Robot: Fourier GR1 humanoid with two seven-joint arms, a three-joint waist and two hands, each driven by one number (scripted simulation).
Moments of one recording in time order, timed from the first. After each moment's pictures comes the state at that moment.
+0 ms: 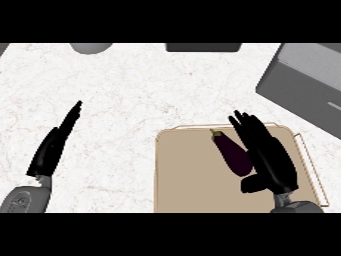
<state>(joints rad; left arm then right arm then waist) -0.12 0.24 0.00 -1.34 -0.24 -0.03 -0.06 -0.04 -0.13 0.21 -1.58 1.15 -0.03 -0.04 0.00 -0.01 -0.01</state>
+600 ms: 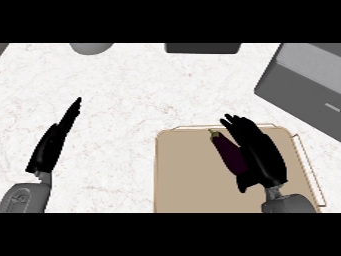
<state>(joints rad) -0.14 0.23 0.02 -1.35 -0.25 -0.05 -0.03 -0.08 -0.10 0.21 -1.49 1.18 -0.06 -0.06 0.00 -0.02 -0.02</state>
